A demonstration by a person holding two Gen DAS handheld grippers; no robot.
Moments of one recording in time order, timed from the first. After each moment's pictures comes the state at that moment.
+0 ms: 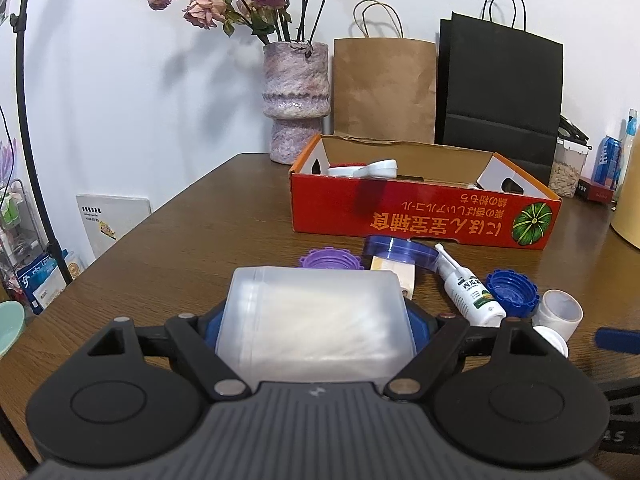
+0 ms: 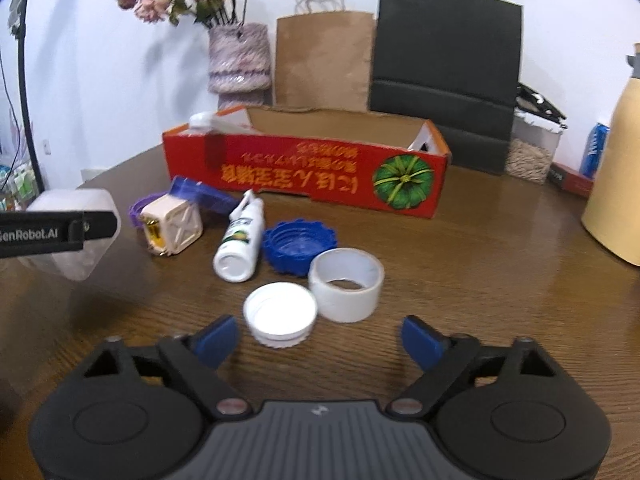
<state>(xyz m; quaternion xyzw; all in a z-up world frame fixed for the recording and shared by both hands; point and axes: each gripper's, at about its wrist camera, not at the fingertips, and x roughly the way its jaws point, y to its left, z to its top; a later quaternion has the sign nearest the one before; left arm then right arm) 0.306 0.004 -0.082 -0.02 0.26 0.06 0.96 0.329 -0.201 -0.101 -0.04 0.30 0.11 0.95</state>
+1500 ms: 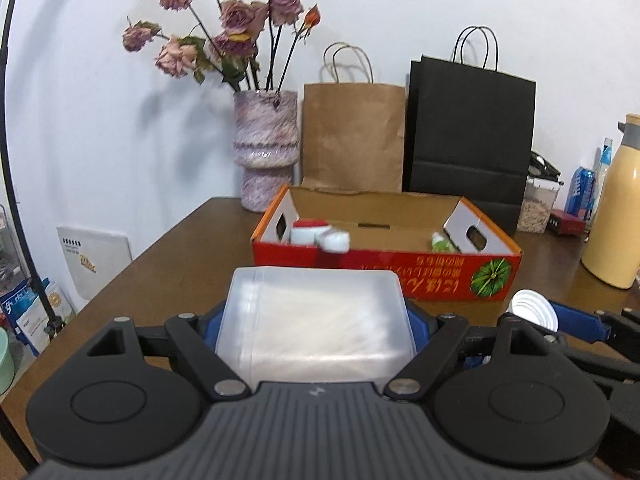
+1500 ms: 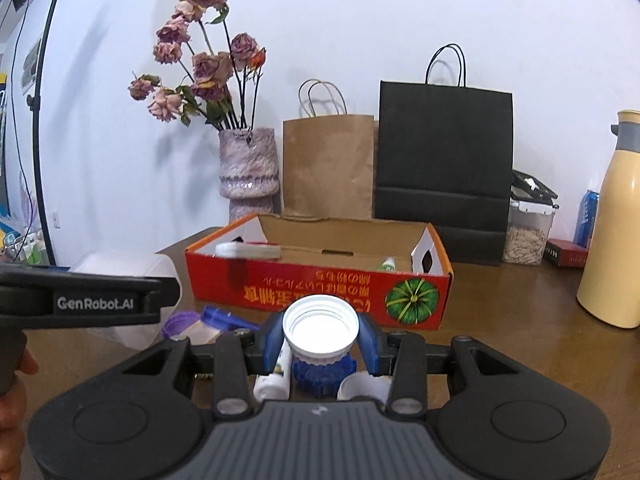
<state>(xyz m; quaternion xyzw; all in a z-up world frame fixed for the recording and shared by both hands) 0.314 -0.021 -0.031 -0.02 0.21 0.03 0.98 0.317 -0.194 -0.045 -0.01 0.16 0.12 0.98</state>
